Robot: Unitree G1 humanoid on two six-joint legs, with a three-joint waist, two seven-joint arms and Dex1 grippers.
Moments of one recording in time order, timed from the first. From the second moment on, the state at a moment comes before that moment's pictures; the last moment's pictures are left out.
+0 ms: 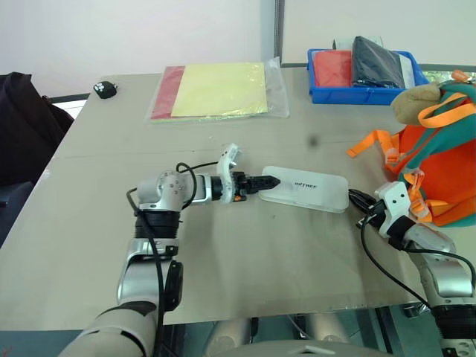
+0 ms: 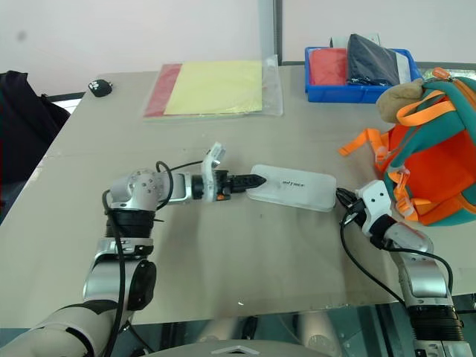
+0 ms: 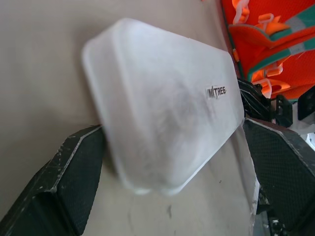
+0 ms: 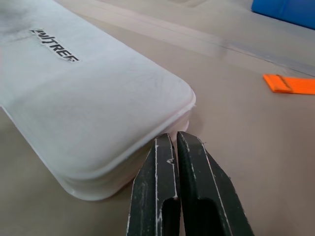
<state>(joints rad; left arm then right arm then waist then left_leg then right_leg) -0.77 0.22 0.12 0.33 -0.65 1.33 -0.52 -0.05 -0.48 -0.09 -0.04 0.23 0.10 0.62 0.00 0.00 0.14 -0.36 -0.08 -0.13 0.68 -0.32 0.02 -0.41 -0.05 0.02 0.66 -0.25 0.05</state>
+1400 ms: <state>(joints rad) -0.43 0.43 0.65 -0.21 -1.27 1.45 -0.54 0.11 -0.26 -0.45 -0.45 0.33 0.15 0.17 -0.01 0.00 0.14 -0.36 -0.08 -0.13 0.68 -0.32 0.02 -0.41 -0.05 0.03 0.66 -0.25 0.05</state>
